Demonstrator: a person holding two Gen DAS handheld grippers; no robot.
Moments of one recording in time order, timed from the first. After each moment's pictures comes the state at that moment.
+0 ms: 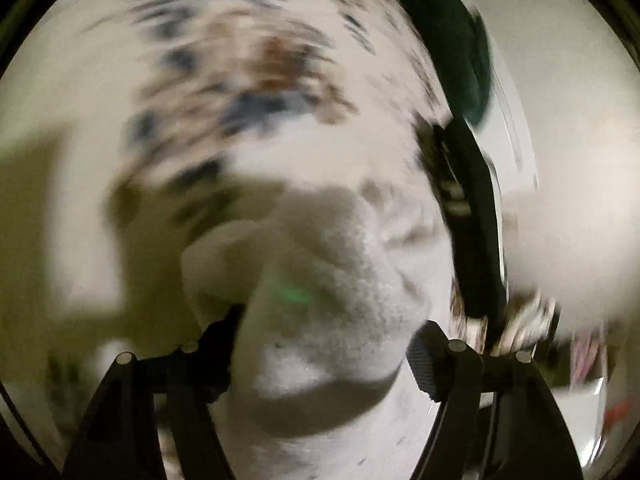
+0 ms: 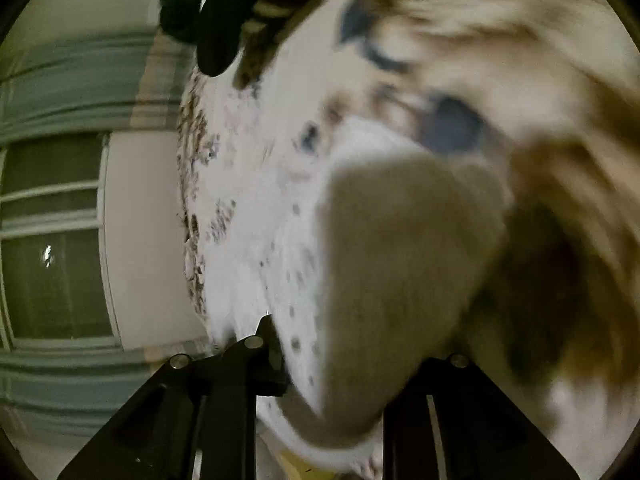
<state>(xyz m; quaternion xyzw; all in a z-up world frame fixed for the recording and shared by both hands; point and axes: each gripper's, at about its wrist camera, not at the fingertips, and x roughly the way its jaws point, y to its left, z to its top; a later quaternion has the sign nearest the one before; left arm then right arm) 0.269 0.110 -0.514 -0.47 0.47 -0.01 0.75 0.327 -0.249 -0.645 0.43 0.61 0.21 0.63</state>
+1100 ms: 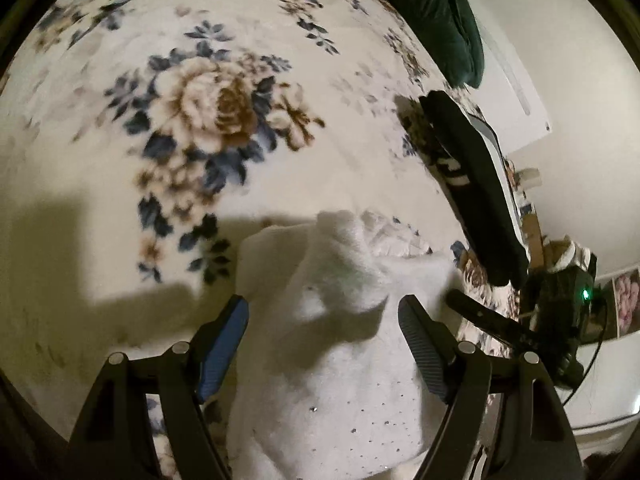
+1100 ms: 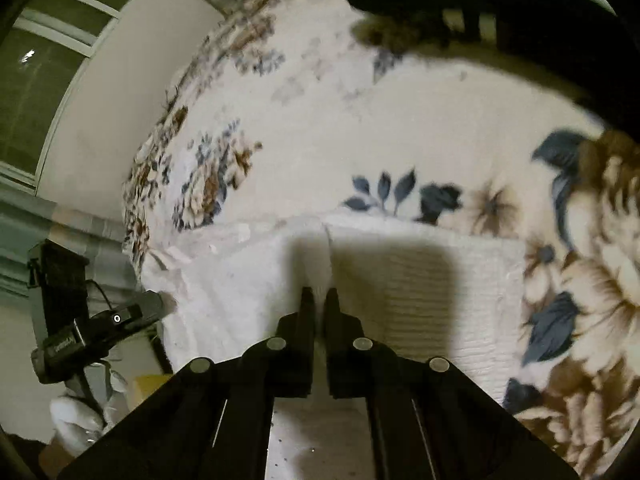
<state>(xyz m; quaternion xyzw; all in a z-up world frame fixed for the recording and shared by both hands) 0.266 0.115 -0.464 -0.38 0.50 0.01 0.78 0.414 -0.117 -0.585 0.10 0.60 0.33 0.72</state>
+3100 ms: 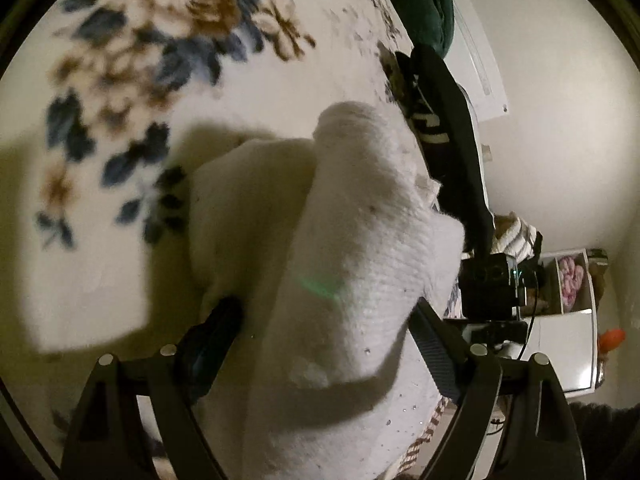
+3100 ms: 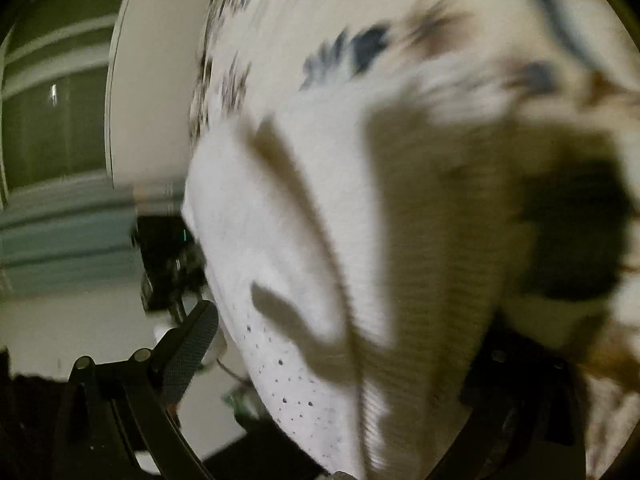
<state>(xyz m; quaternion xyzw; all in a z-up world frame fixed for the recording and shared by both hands) 0.279 0.107 -0.540 -0.45 0.51 -0.13 0.72 0.428 -0.167 -0.686 0.21 0.72 0.45 0.49</state>
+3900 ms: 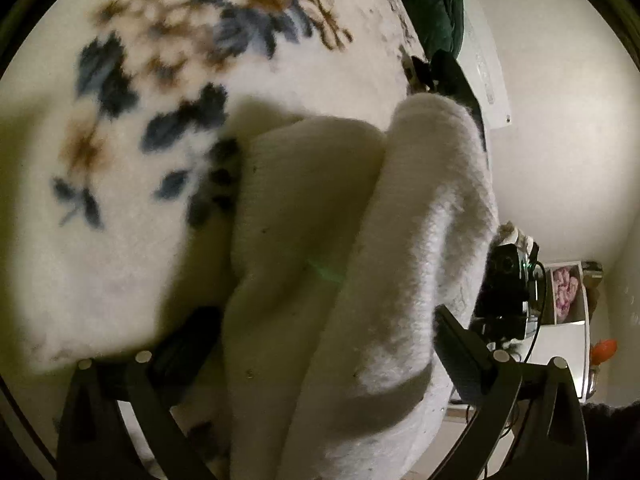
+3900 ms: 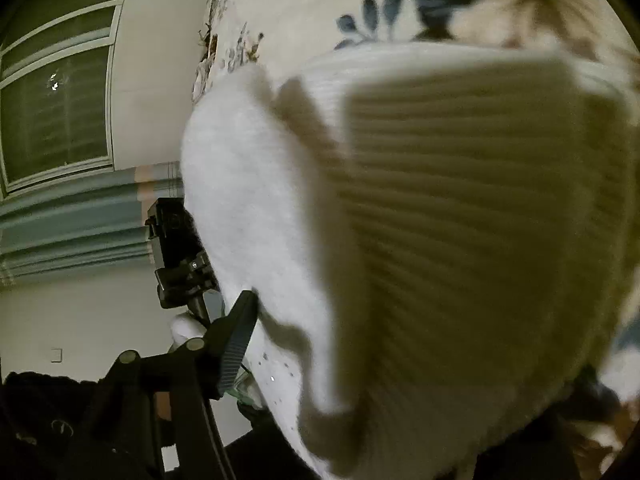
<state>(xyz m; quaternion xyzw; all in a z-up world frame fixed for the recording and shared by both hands) 0.251 0.115 -0.561 -0.47 0.49 -0.11 0.72 0.426 -0.127 -0.694 0.21 0.72 0.46 0.47</state>
